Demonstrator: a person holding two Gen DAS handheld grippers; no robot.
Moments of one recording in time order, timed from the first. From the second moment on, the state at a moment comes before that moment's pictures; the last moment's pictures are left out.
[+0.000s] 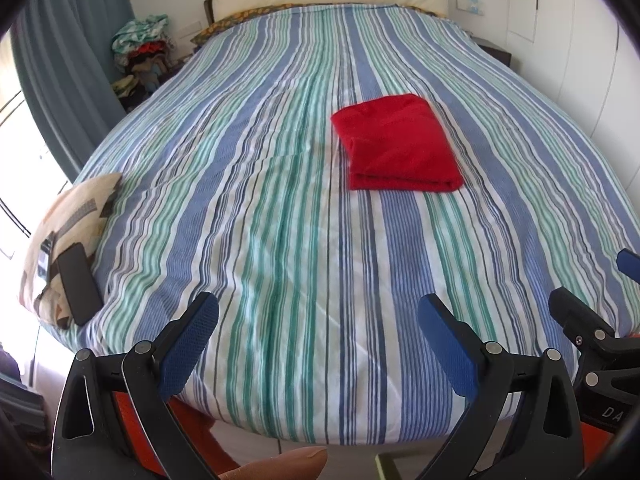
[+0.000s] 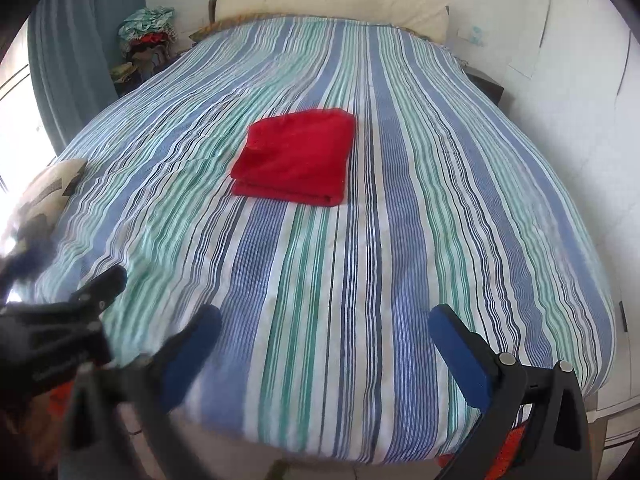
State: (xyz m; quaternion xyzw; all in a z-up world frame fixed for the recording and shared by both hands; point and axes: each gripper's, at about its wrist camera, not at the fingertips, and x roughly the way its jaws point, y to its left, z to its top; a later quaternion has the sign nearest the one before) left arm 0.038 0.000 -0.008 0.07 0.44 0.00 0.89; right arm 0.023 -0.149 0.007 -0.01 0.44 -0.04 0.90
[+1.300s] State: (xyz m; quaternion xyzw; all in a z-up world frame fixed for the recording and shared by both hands) left arm 0.036 -0.005 -0.007 0.06 0.45 -0.01 0.89; right arm 0.017 -0.146 0.018 -0.04 0.43 -0.06 0.90
